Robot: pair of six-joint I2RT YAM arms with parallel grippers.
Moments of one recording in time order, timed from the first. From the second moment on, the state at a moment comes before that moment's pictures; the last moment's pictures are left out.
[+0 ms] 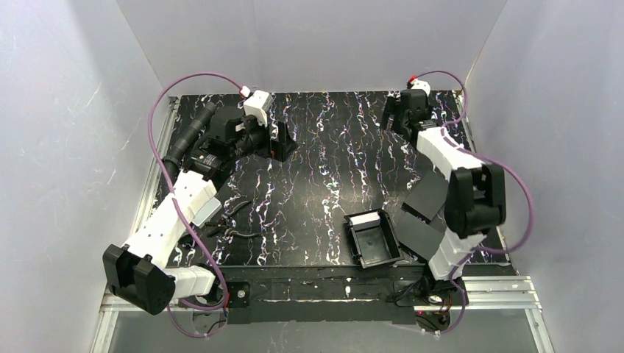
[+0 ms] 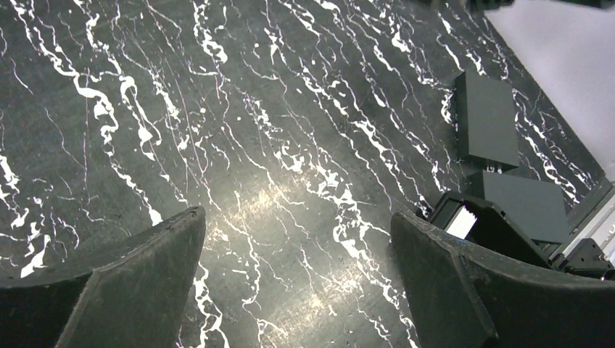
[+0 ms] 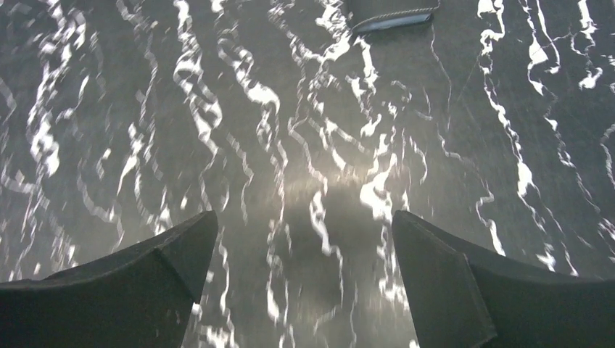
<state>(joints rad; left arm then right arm) -0.42 1.25 1.21 -0.36 0.27 -0.16 0.24 1.70 1.31 -0.22 0.27 0.27</state>
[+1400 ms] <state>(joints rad) -0.42 1.31 1.18 -0.29 0.38 -0.22 0.00 2.60 2.21 -0.14 0.04 0.22</state>
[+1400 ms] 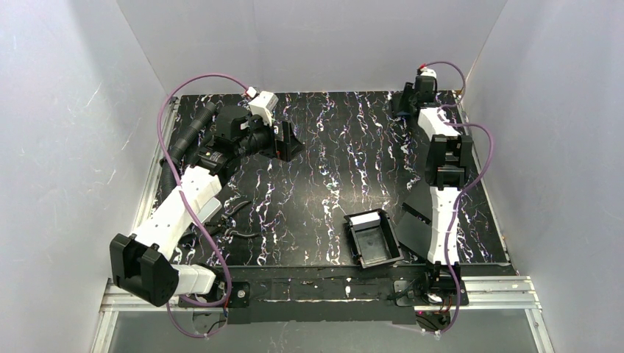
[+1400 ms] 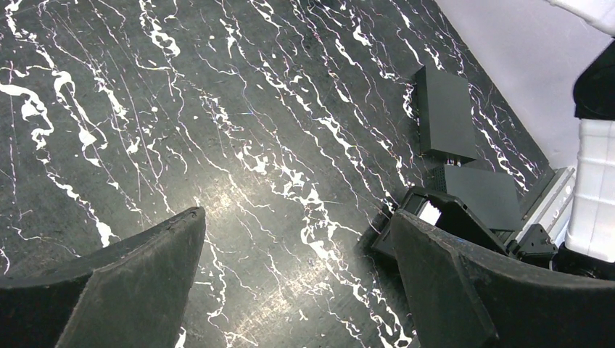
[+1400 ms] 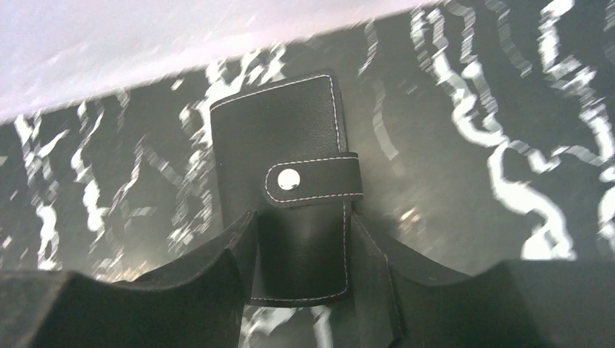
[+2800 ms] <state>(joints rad) -0.32 1.87 1.13 -0.05 0.60 -0.92 0.73 1.86 1.29 -0.21 0.24 0.25</state>
